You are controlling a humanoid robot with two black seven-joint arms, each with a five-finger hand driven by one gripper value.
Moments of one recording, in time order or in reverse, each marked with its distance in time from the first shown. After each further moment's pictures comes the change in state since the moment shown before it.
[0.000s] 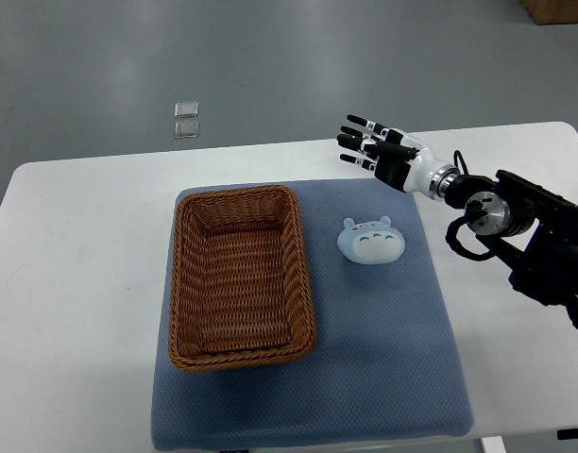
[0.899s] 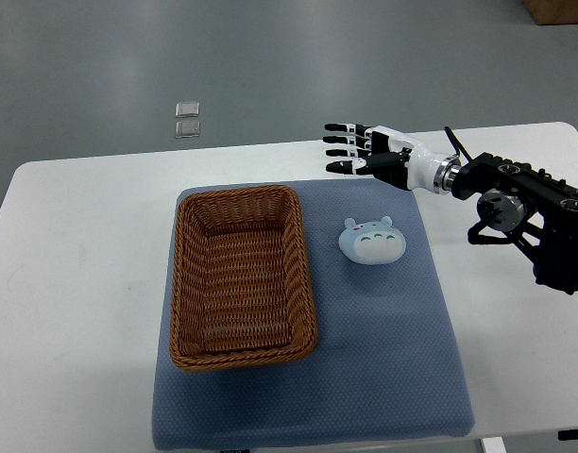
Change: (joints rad) left arm -0.012 0.000 0.003 -0.001 0.000 0.000 -0.001; right arm 0.032 -0.056 0.000 0.009 -0.503 0.209 0.054
